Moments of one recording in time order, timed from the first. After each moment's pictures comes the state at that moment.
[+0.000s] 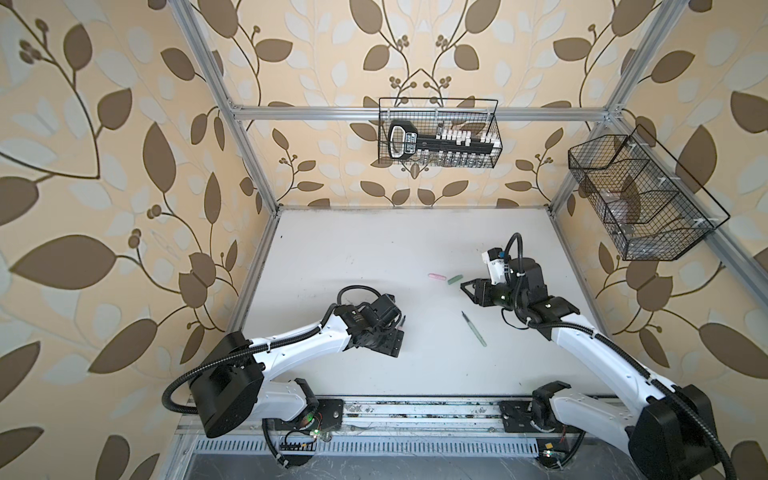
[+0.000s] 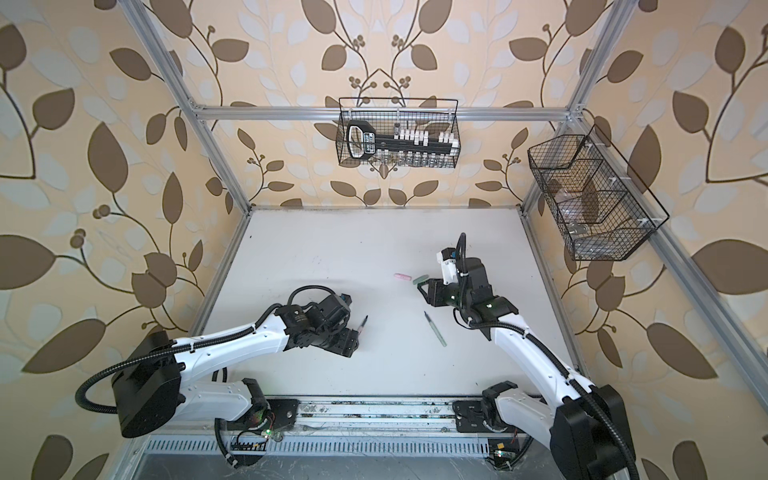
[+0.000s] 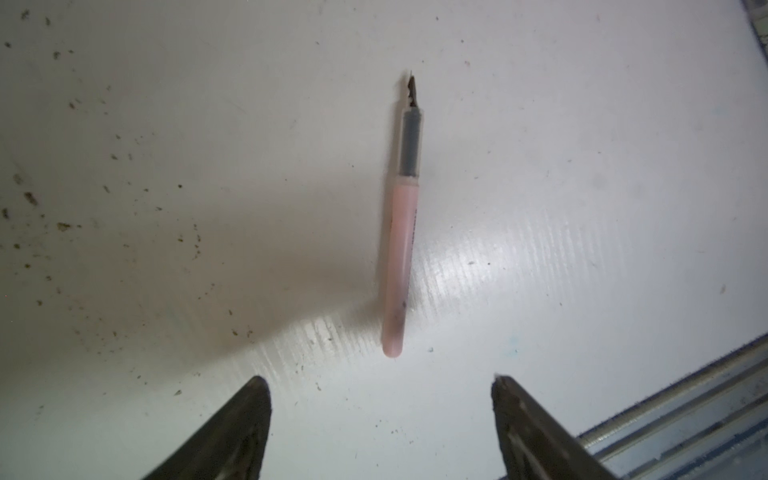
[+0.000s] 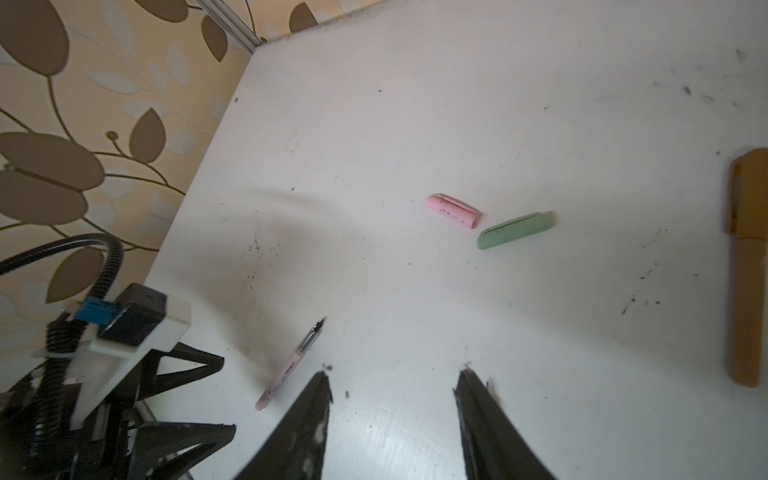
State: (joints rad) left arm -0.84 1.32 0.74 -0.62 0.01 -0.56; right arm 0.35 1.04 0.65 -0.24 -0.30 0.39
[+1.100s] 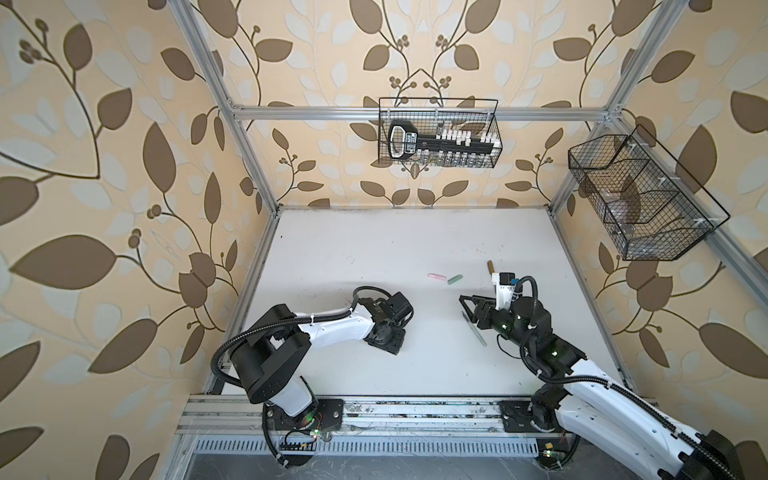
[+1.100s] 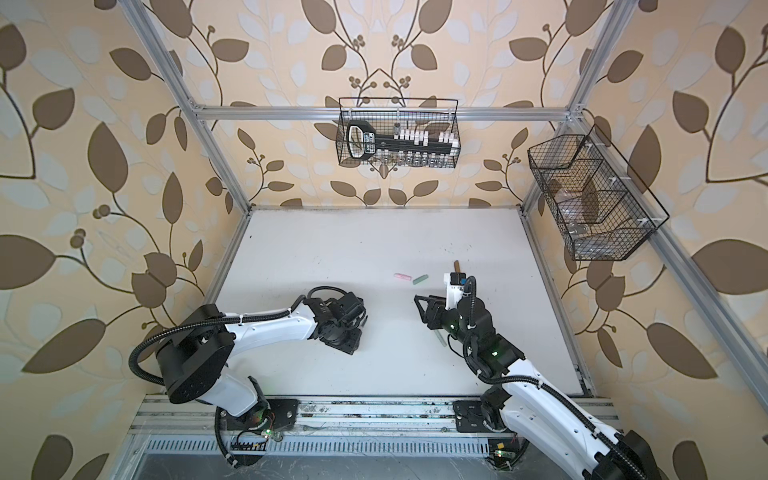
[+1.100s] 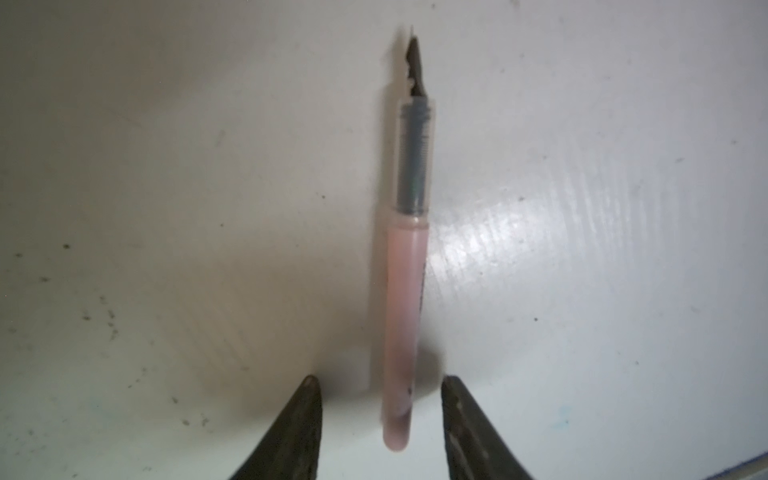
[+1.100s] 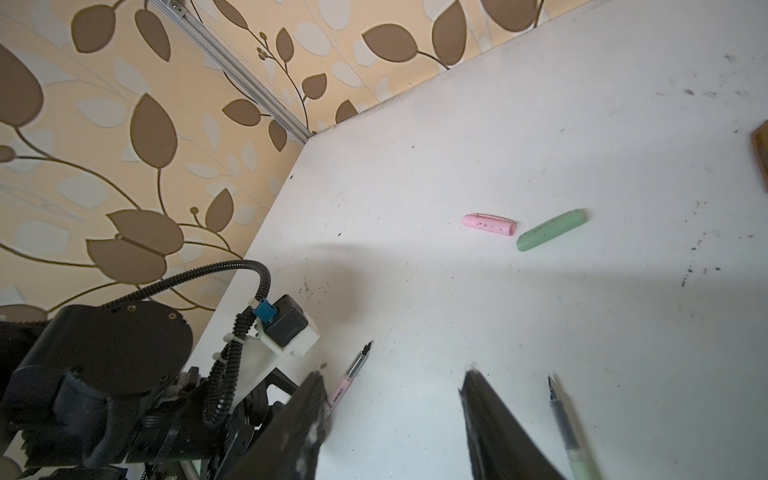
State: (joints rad) left arm -0.84 1.55 0.82 -0.61 0.03 -0.50; right arm 0.53 0.75 0.36 0.05 -0.06 0.63
